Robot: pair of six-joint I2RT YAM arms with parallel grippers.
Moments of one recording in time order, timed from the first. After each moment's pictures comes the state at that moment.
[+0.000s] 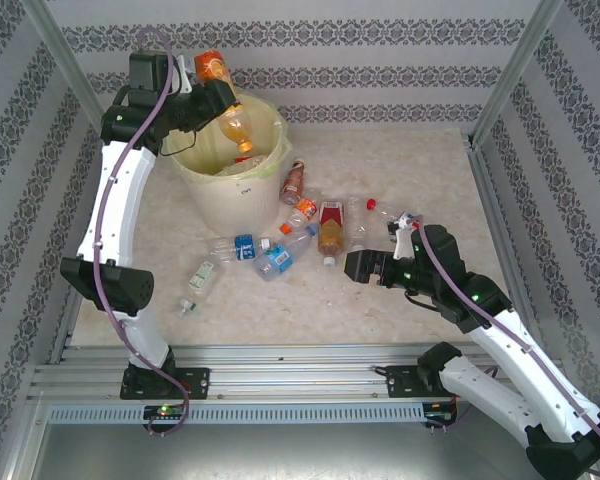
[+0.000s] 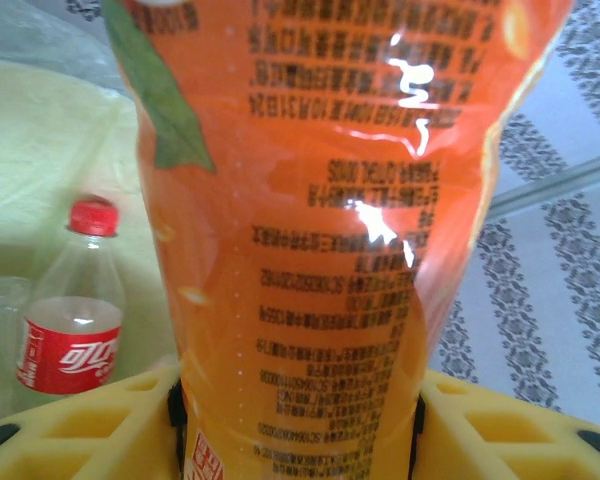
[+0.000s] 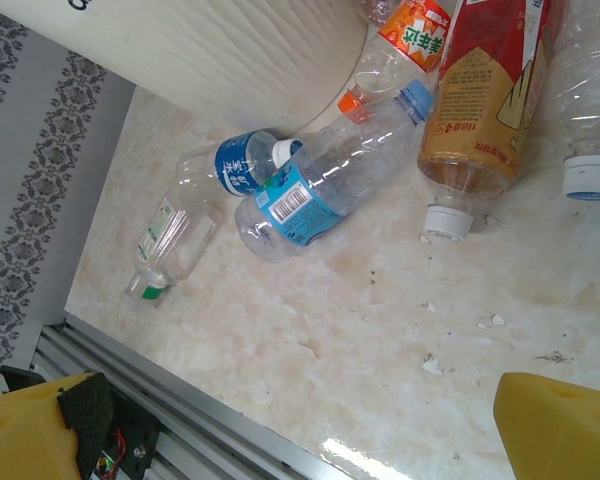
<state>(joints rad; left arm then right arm) -0.12 1.82 2.24 -0.91 0.39 -0.66 0.53 0.73 0.82 -0.71 -0.29 0.64</state>
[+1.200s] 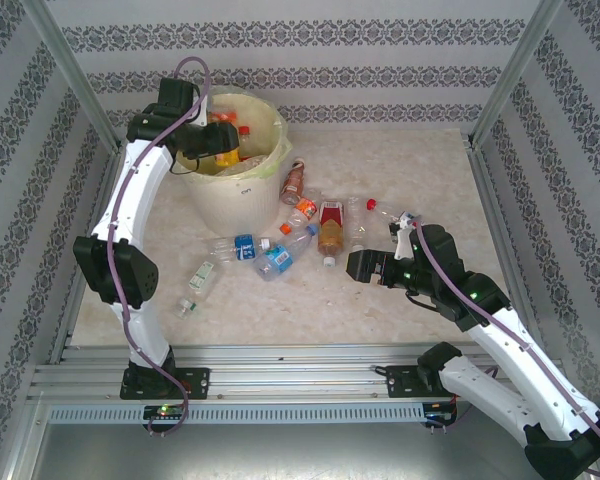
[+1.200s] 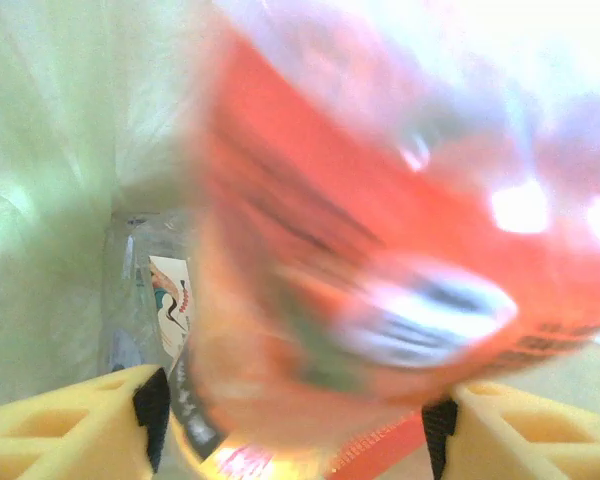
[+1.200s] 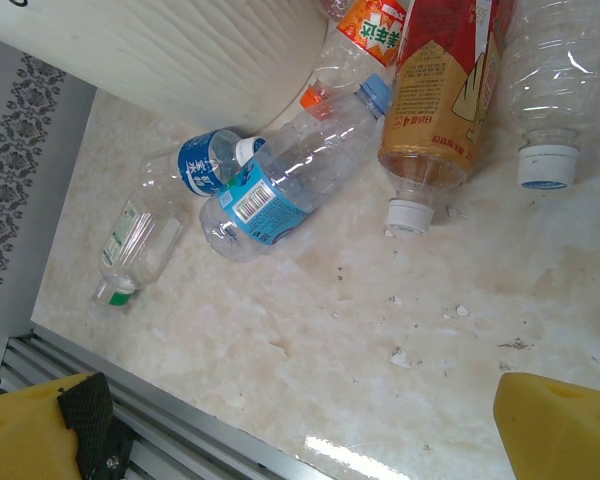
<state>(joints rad) -0.12 1.88 2.07 -1.02 0.24 -0.31 0.51 0.75 0.82 -0.75 -0.25 0.63</state>
